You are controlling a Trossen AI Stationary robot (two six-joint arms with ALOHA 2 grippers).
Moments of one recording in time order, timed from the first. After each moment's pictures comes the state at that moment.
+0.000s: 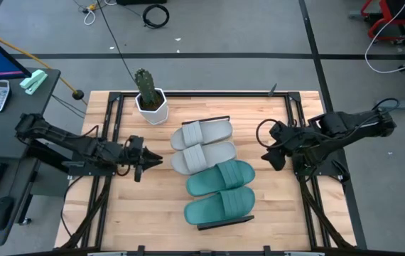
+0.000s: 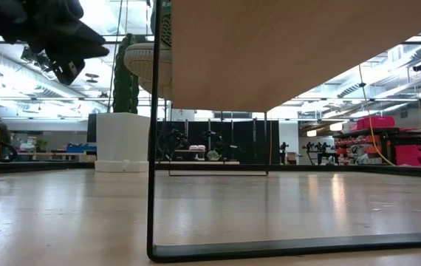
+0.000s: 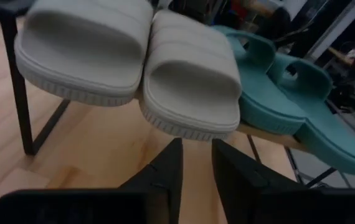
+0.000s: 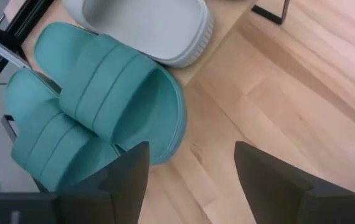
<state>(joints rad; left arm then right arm) -0.32 0.65 0.33 0.06 -0.34 -0.54 0.26 1.03 1.23 -1.15 0.14 1.02</state>
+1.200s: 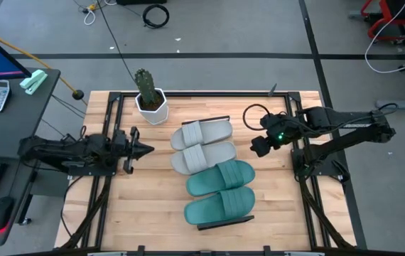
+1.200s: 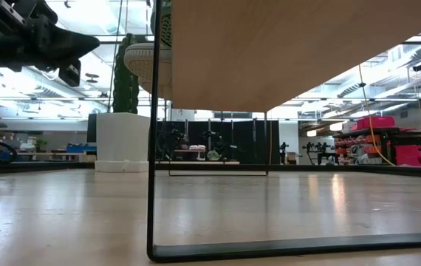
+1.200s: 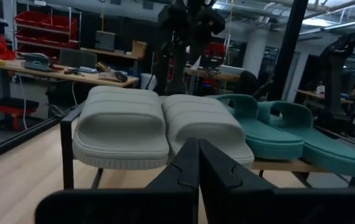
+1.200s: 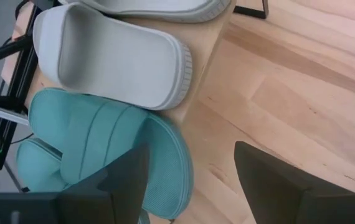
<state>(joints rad) -0.05 0.21 0.01 0.35 -0.08 -0.17 0.06 1.11 1.23 -1.06 0.03 1.13</state>
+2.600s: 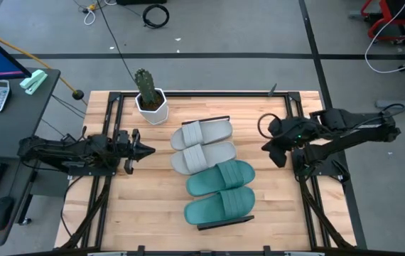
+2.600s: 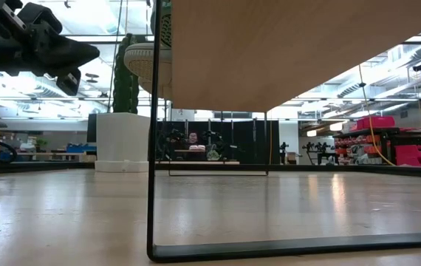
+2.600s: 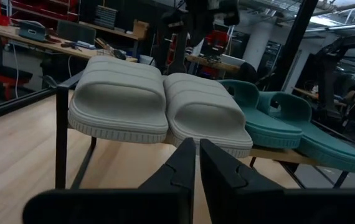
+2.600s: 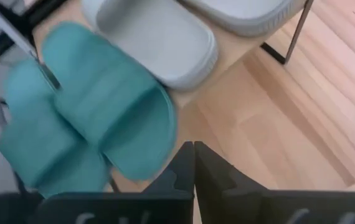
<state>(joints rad) -0.04 0.21 0.01 0.28 -0.07 -0.28 0.12 0.98 1.17 -1.06 0.05 0.70</state>
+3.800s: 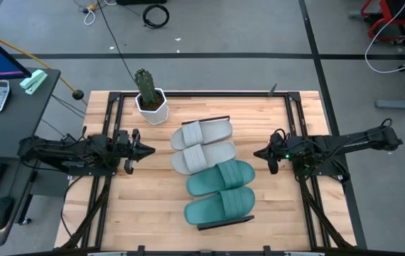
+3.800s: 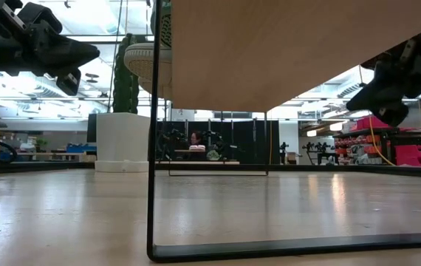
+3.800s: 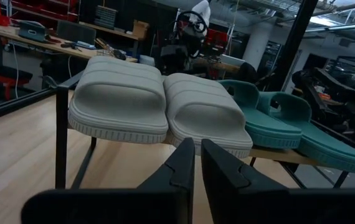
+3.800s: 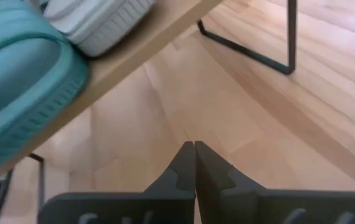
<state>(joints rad) -0.04 0.21 0.01 0.28 -0.07 -0.28 0.10 0.47 0.20 -0.19 0.16 0.63</state>
